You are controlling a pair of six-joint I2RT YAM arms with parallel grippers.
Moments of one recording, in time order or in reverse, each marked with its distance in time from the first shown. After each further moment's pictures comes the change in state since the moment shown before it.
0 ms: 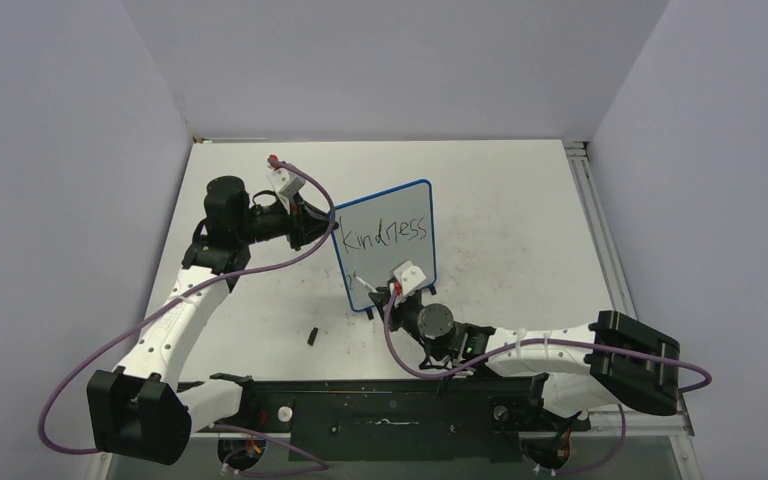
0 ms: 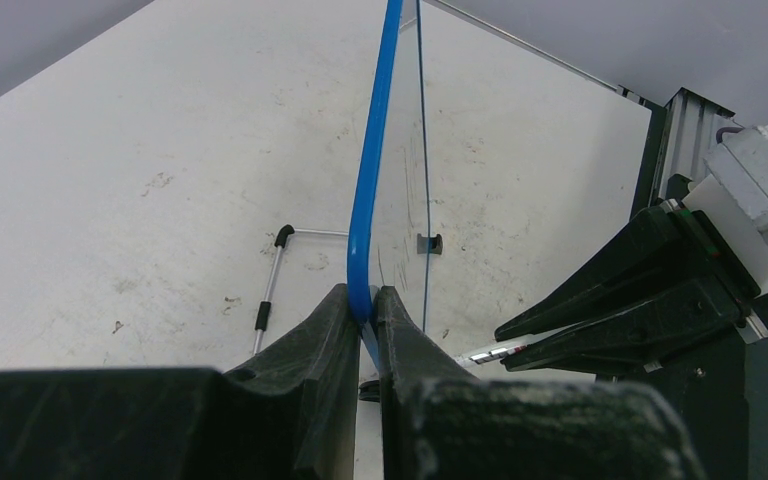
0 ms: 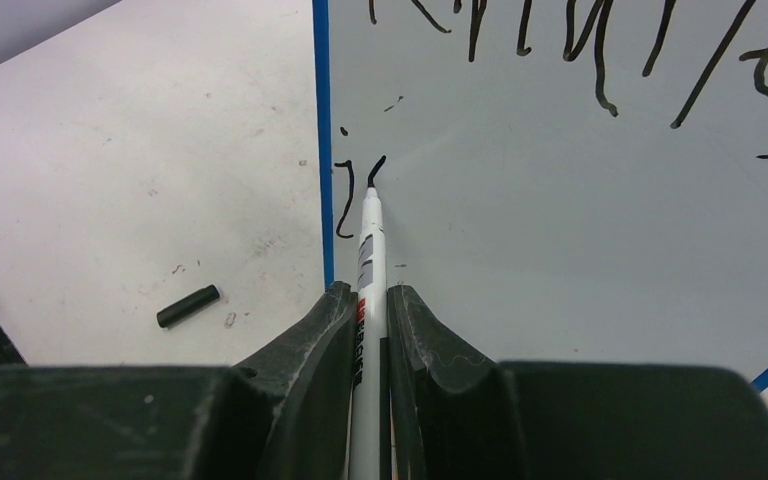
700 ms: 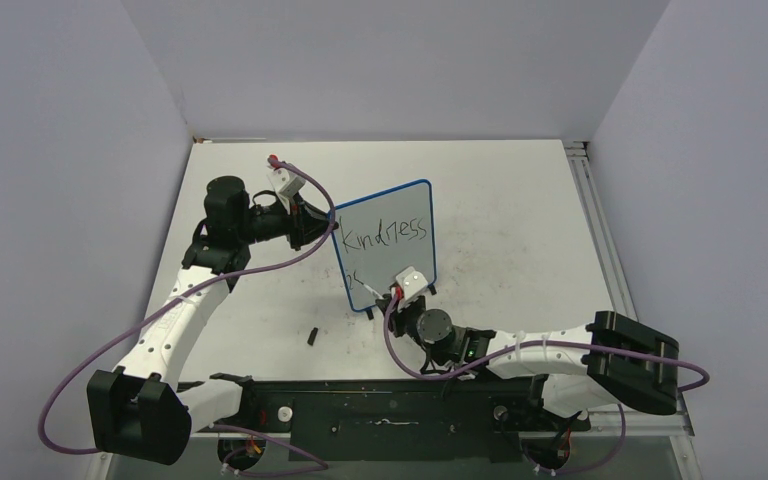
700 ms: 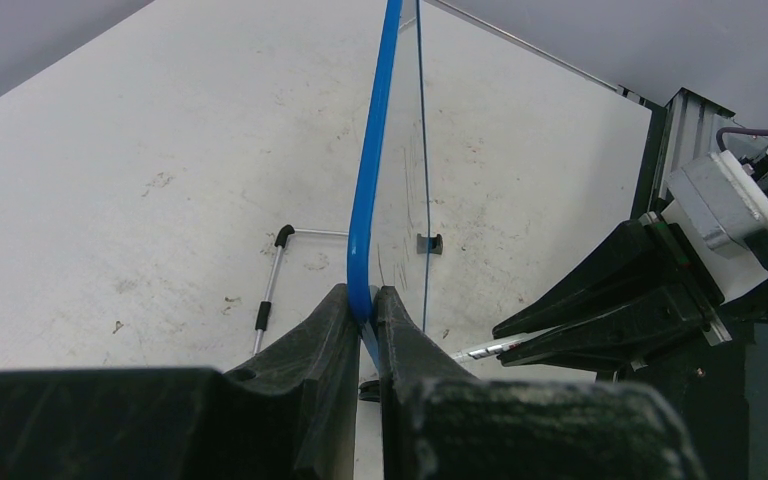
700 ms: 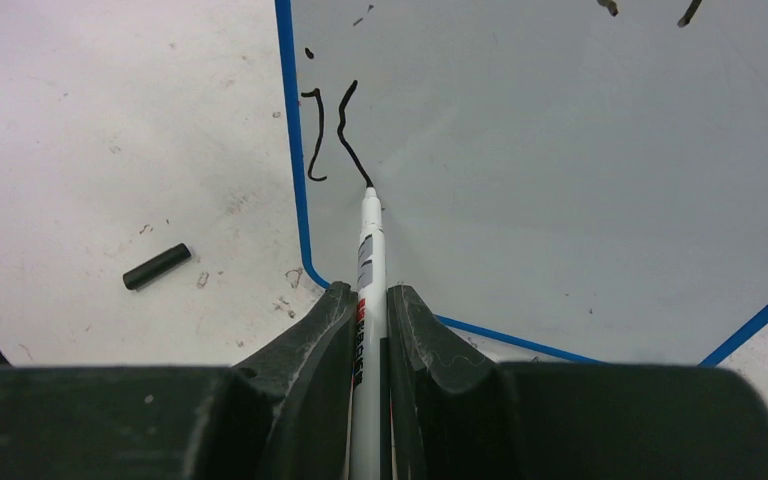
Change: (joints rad) left arm 0.000 0.000 0.000 0.000 0.000 0.000; right arm 0.009 0.005 -0.039 -0.031 0.034 0.033
